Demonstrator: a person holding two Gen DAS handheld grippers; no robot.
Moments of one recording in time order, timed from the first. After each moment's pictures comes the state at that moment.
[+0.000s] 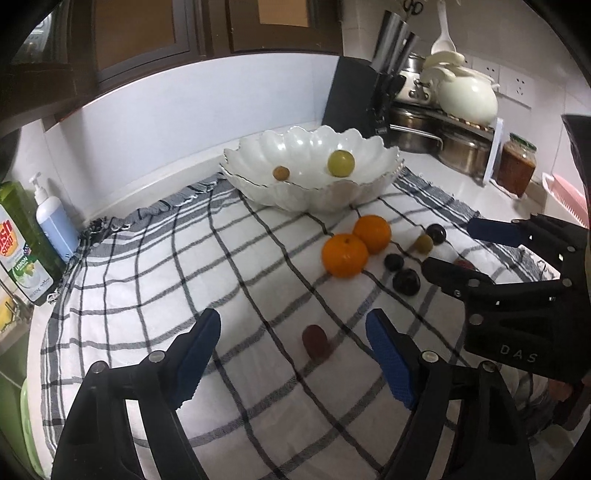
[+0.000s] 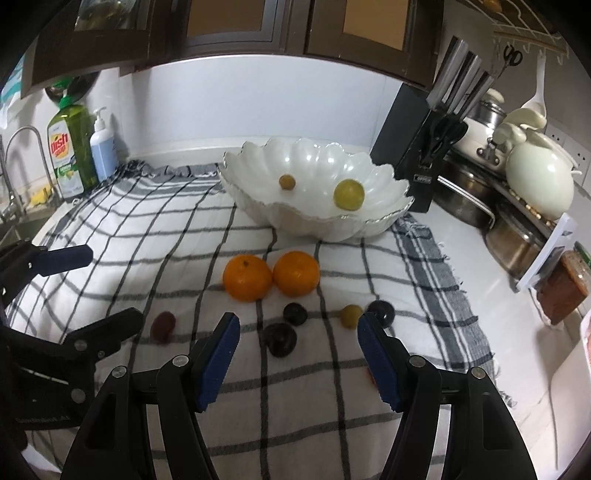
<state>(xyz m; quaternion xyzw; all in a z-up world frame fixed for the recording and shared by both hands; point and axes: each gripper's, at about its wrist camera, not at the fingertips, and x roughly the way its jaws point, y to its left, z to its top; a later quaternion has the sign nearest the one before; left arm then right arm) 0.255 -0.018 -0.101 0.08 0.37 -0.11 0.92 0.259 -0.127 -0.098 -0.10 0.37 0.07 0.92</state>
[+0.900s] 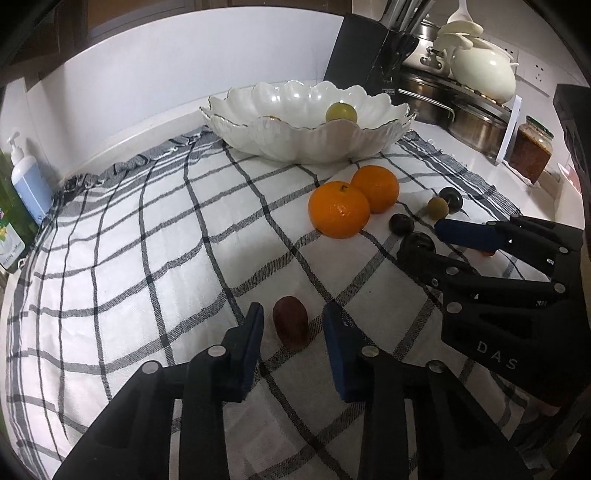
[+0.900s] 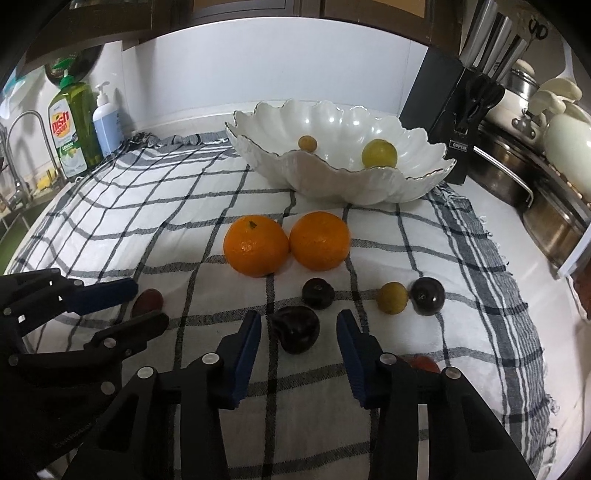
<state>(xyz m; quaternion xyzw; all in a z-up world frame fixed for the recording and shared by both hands) 0.277 -0.033 -0.152 0.05 0.43 -0.11 0.90 0.287 -0.123 -0.144 -0.09 0.40 0.10 0.90</state>
